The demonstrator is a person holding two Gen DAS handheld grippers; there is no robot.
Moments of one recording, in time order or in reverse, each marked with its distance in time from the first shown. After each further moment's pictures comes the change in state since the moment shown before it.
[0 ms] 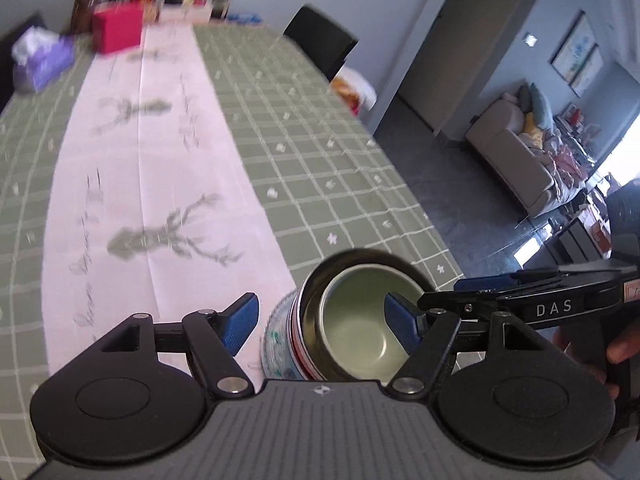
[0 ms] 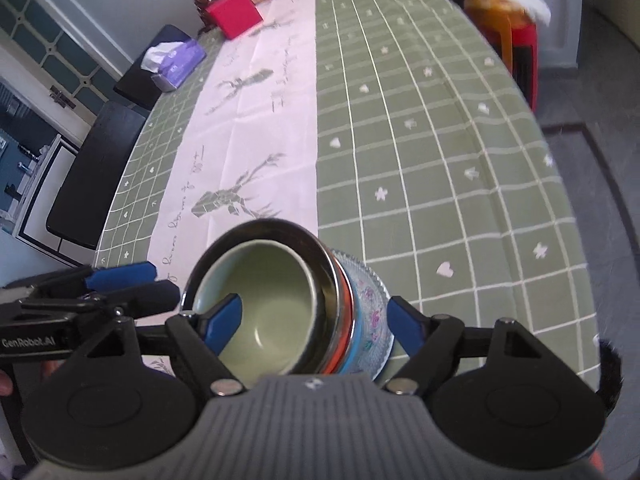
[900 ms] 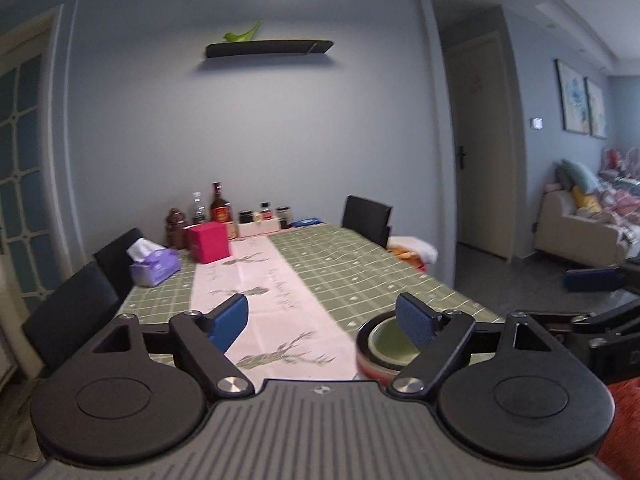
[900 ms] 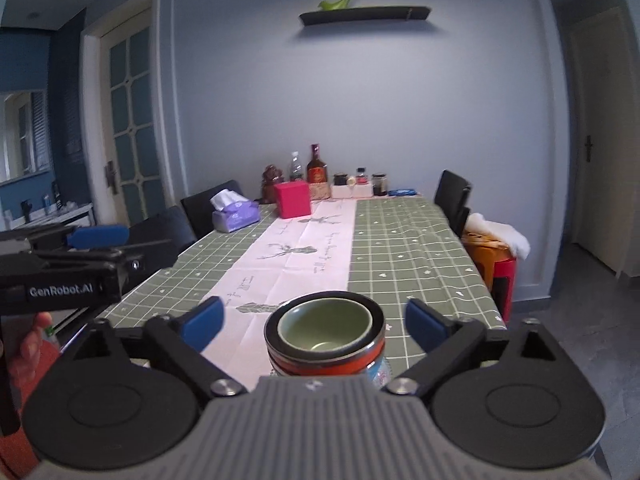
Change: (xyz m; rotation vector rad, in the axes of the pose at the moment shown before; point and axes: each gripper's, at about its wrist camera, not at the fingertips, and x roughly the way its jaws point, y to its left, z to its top) left arm -0.091 -0.072 -0.133 0.241 -0.621 0.371; right arm -0.097 0.069 -0.197 -0.277 -0.728 -0.098
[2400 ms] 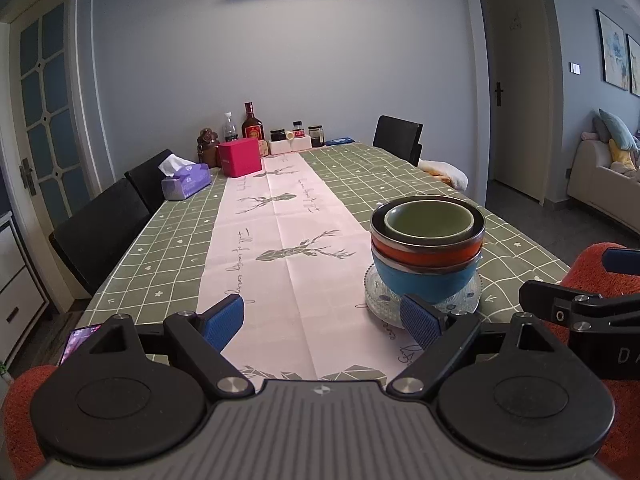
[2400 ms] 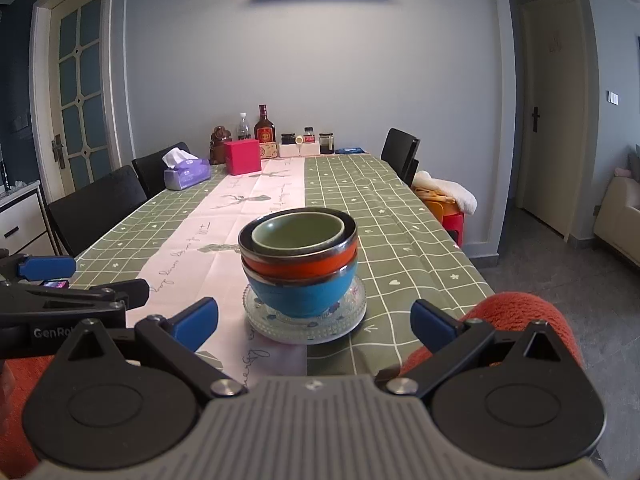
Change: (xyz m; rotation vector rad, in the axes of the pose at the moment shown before) left arm -0.016 -0.009 -0.055 -0.035 0.224 0.087; right arm -0.013 0.026 -0.054 0.023 0.125 -0.158
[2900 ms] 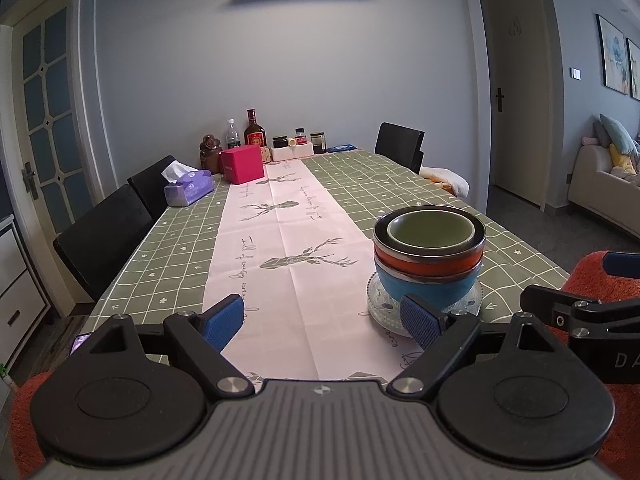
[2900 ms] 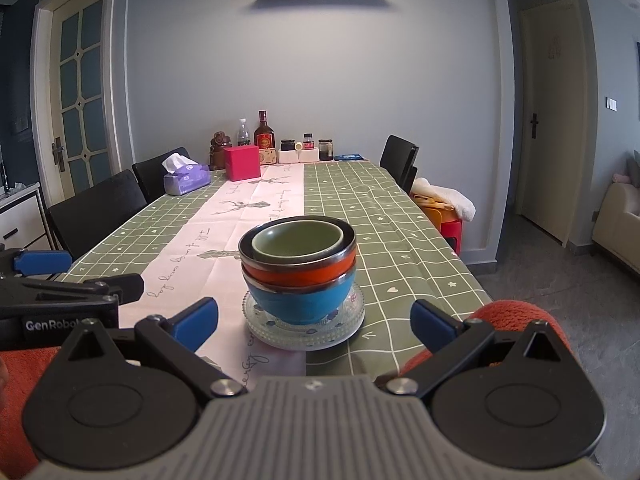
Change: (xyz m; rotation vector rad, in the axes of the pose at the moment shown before) left arm -0.006 0.003 0.004 -0.006 -0.018 0.004; right arm -0.003 0.002 0.001 -0.008 -0.017 -0.005
